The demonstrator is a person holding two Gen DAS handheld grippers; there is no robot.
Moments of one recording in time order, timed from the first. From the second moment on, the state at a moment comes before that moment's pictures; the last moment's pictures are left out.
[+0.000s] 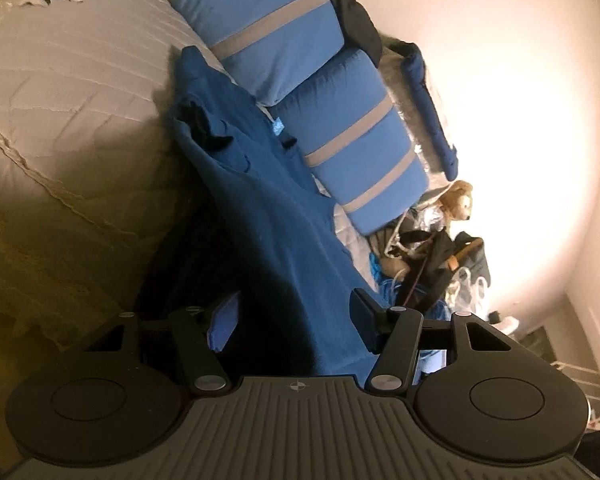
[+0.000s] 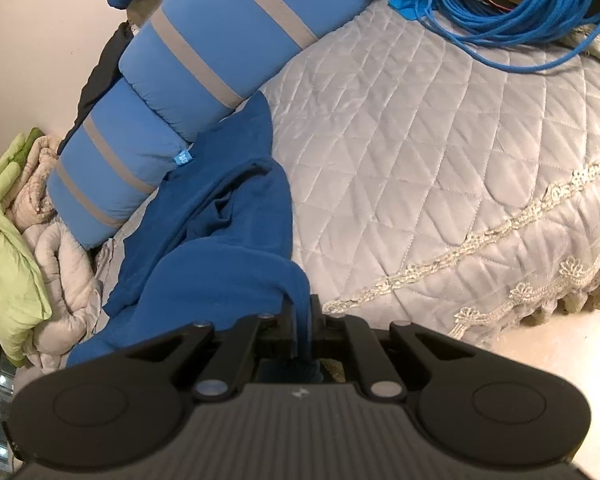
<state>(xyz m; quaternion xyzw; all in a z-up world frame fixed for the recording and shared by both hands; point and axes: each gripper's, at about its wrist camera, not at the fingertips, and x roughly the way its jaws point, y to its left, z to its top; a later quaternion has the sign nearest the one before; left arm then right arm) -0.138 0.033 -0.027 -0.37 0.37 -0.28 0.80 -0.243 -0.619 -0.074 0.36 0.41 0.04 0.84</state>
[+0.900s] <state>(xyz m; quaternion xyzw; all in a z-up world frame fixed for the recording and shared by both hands) -0.165 0.042 0.043 -0.35 0.31 -0.25 0.85 -0.247 -0.605 -0.015 0.35 0.36 0.10 0.86</state>
